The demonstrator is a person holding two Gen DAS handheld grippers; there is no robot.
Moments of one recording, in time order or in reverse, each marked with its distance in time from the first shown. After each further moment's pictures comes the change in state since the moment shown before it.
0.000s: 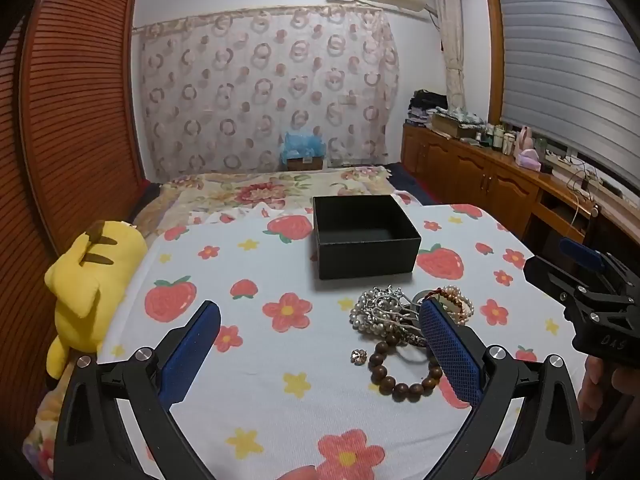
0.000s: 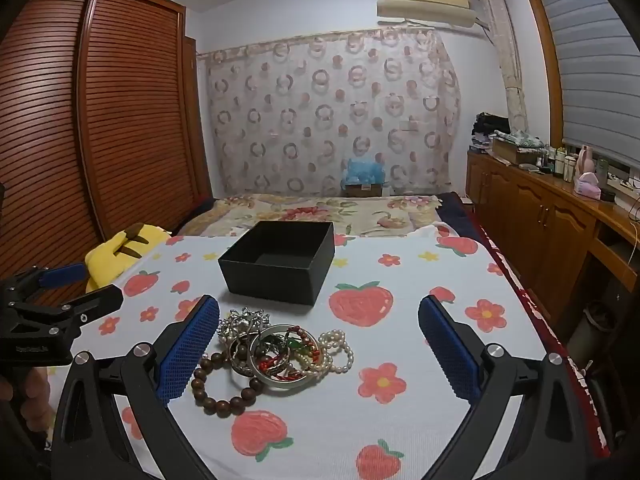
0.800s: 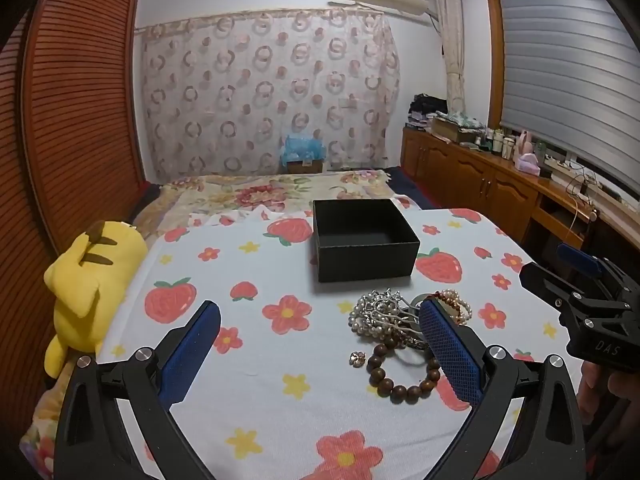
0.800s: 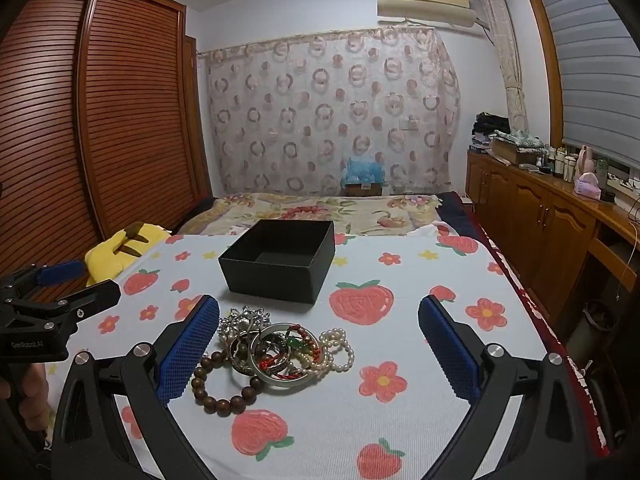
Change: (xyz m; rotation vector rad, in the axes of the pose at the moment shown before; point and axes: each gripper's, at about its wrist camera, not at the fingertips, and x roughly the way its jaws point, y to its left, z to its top) left arm -0.001 0.000 0.000 -0.008 -0.022 -0.004; right arm 0.000 0.001 0.000 -0.009 0.005 -0.007
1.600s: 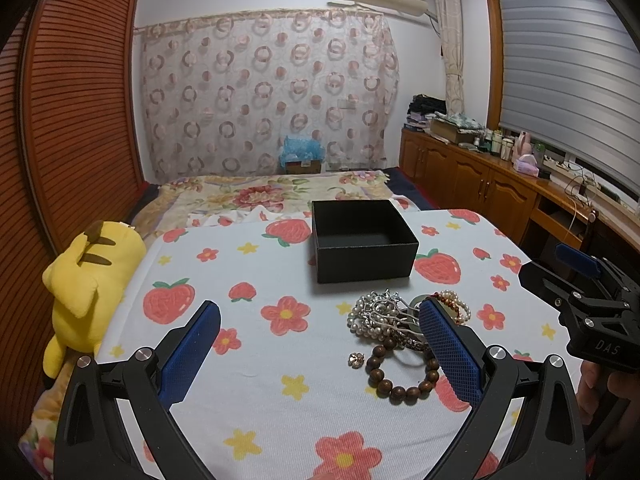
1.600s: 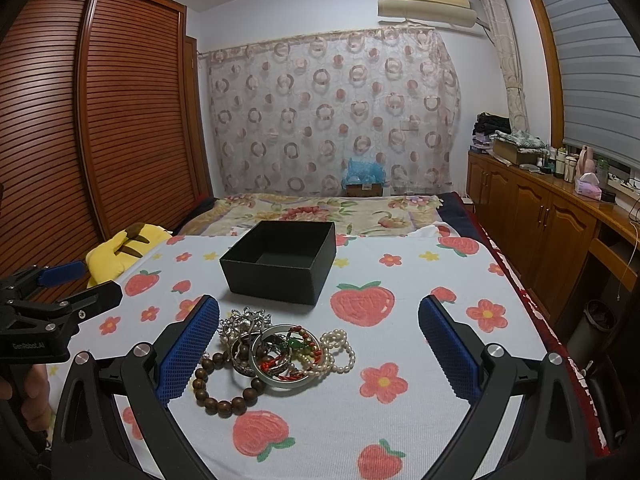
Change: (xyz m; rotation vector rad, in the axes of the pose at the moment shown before) left arm -0.001 0.002 0.005 -0.003 -0.004 -0.002; right arm 0.001 0.000 0.000 0.001 0.000 0.002
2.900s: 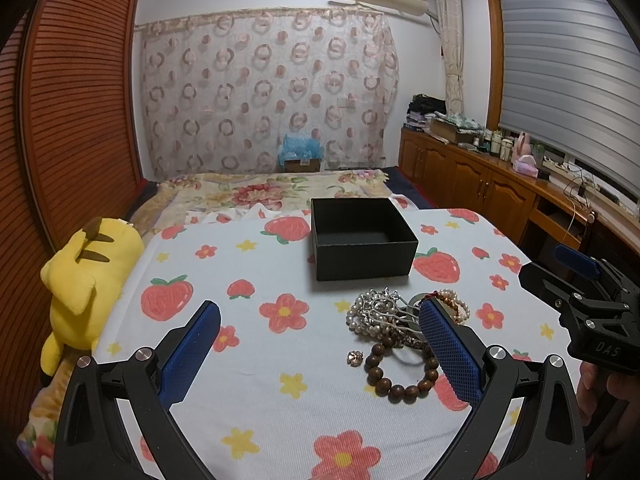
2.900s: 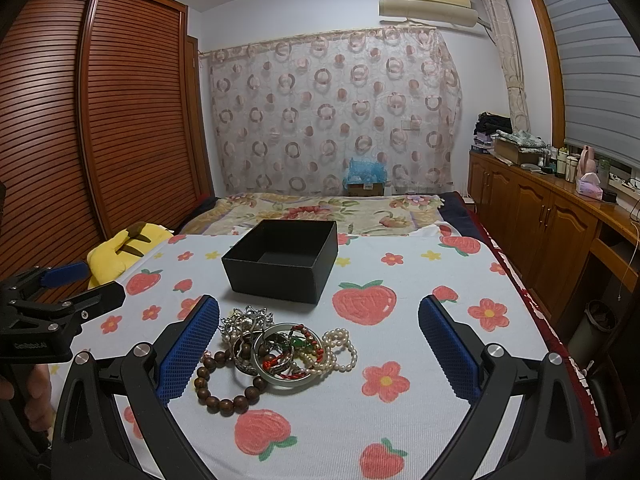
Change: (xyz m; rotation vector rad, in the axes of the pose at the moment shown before) left arm -0.003 -0.002 0.005 -0.004 0.000 -0.002; right arm -0.001 0.001 0.000 0.001 0.000 0.000
